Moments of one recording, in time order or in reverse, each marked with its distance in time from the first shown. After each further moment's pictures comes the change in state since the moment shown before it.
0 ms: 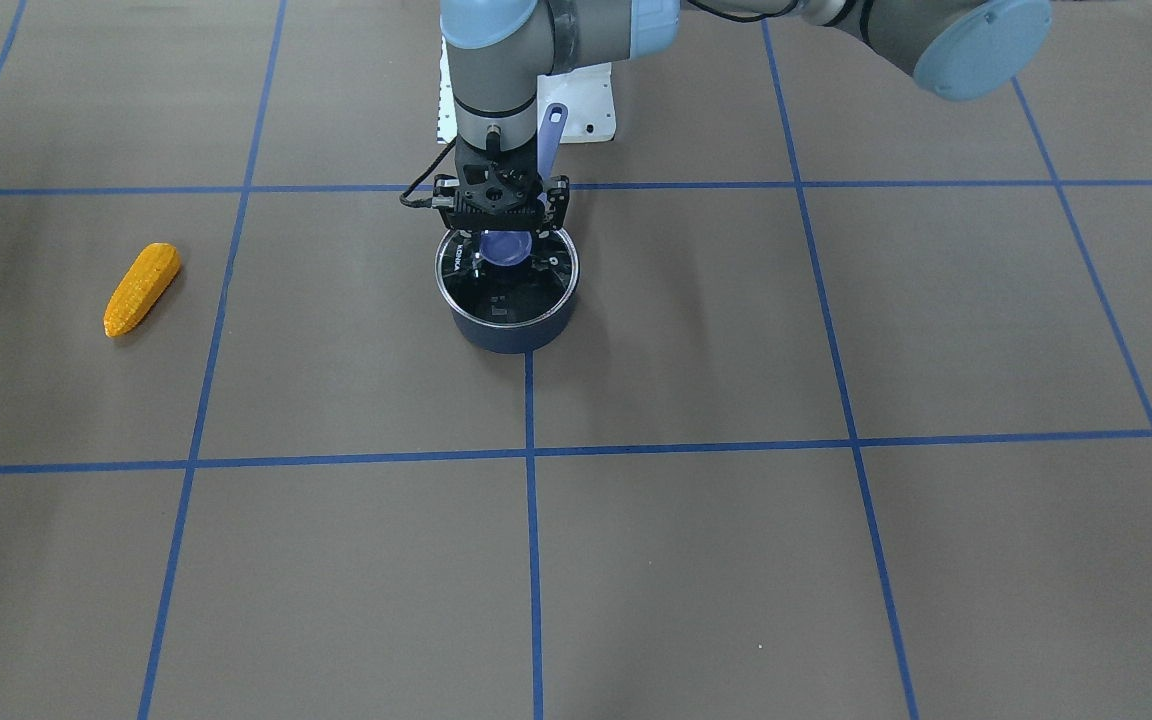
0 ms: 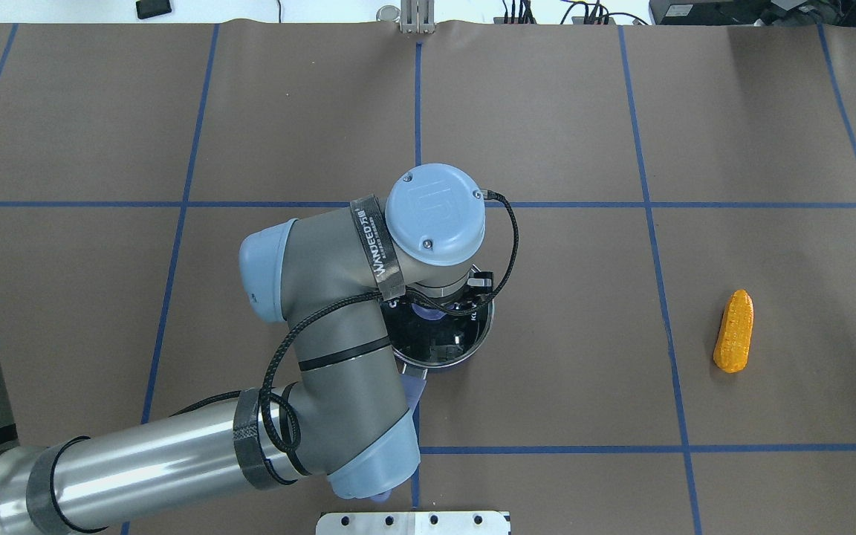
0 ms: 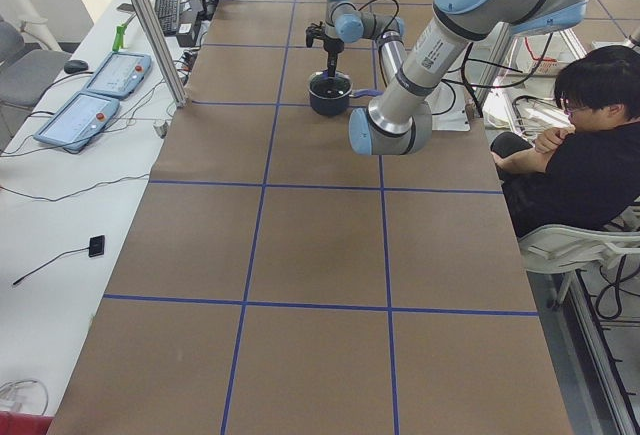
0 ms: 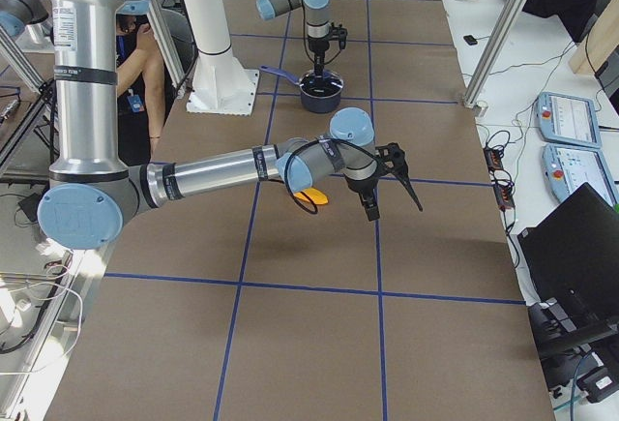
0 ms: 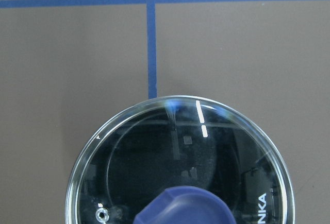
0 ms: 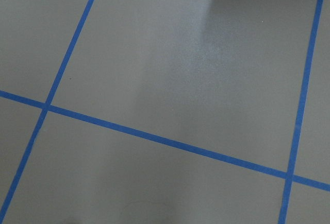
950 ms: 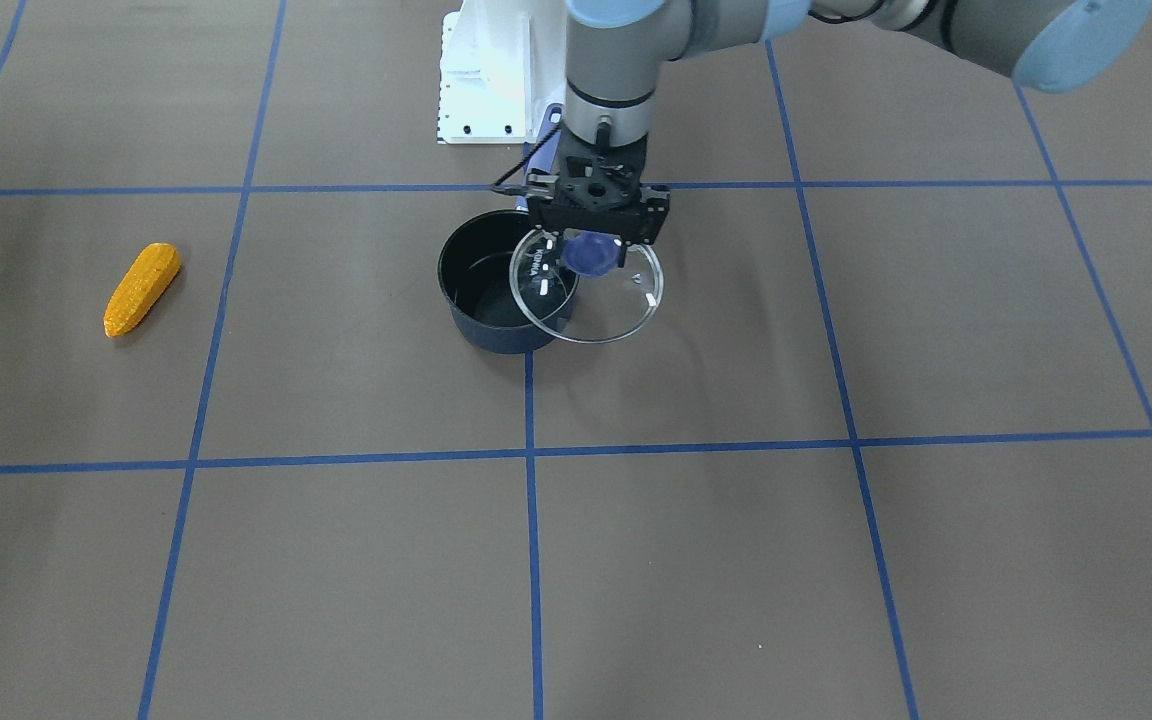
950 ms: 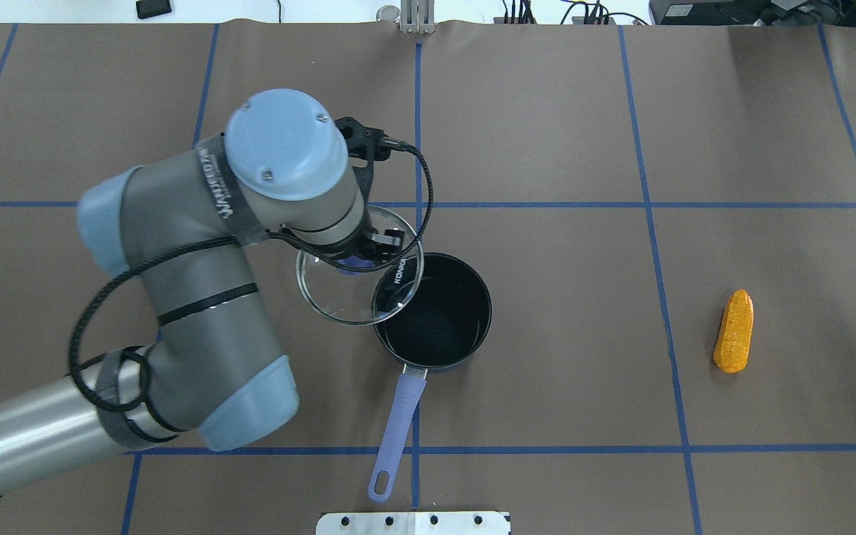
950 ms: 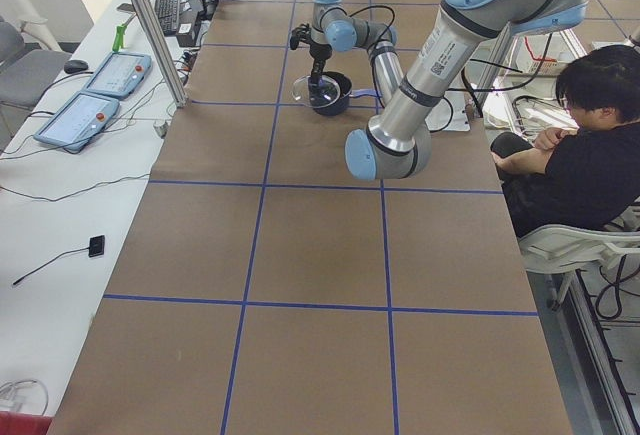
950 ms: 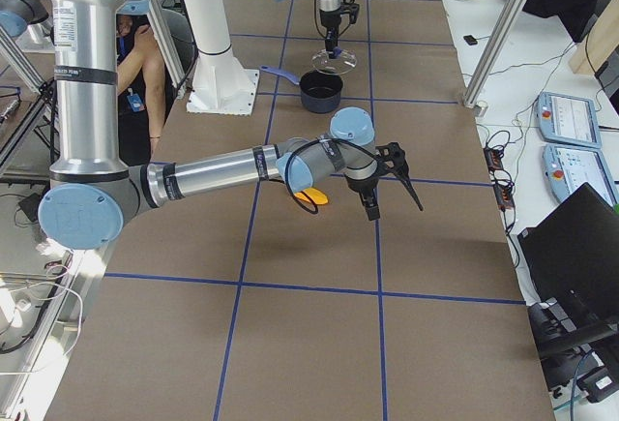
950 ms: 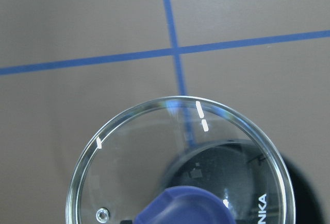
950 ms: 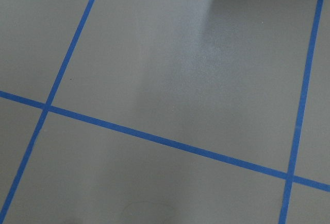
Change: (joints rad) left arm -0.162 0.241 -0.264 0.016 -0.087 0.299; right arm 0.000 0.001 0.000 0.000 0.001 0.001
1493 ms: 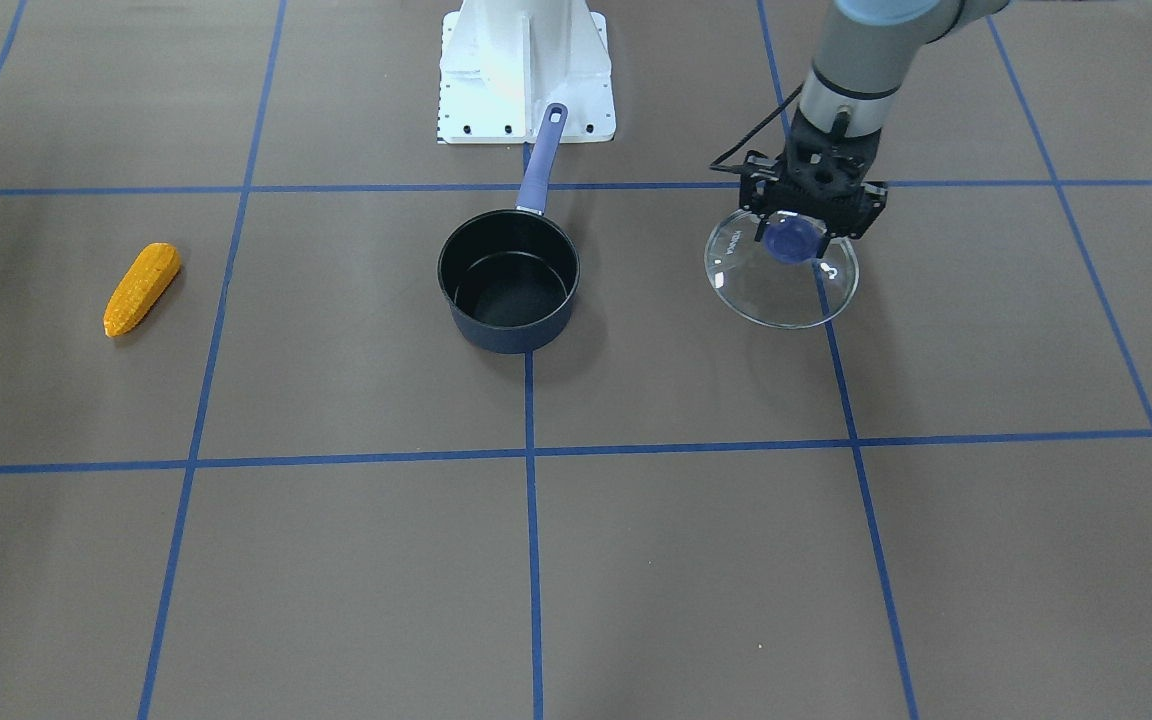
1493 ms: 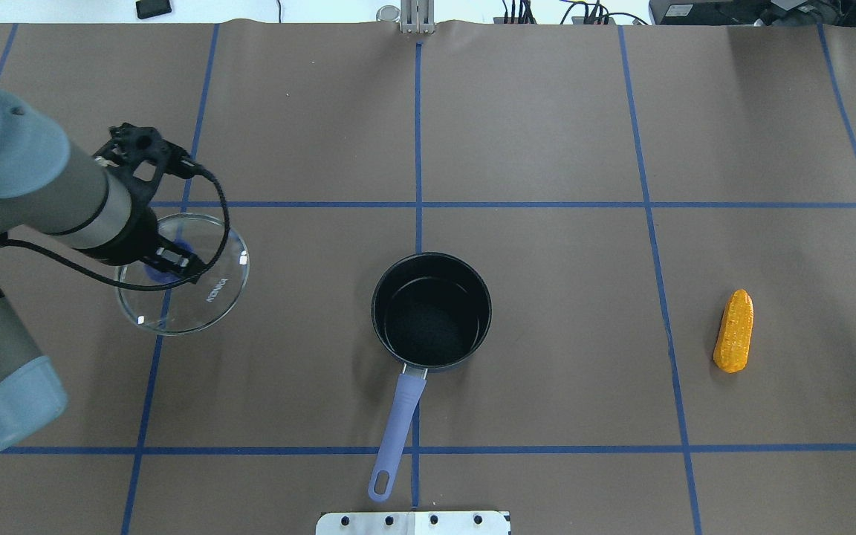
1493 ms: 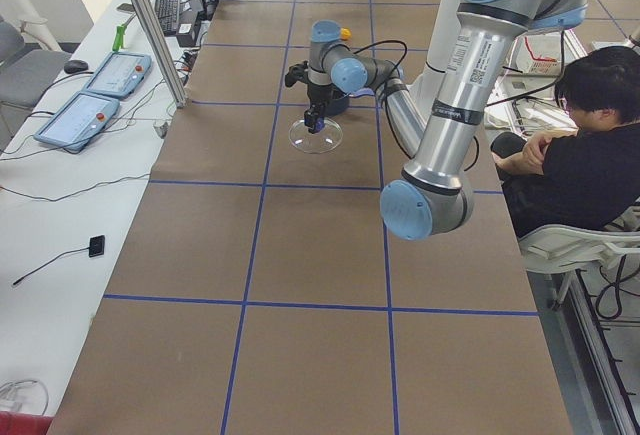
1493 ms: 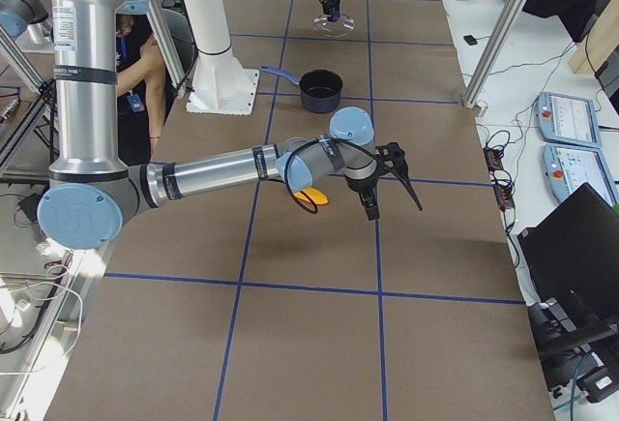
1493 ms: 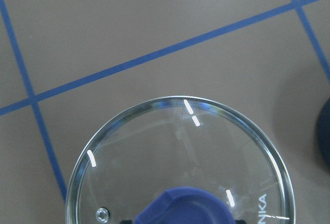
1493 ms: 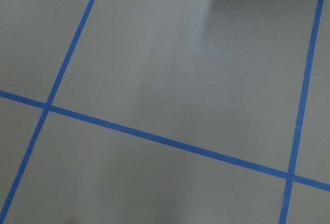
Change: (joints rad) left arm -0.145 0.435 -0.253 -0.047 -0.092 0.377; right arm -0.001 -0.001 0.000 0.000 0.000 0.001
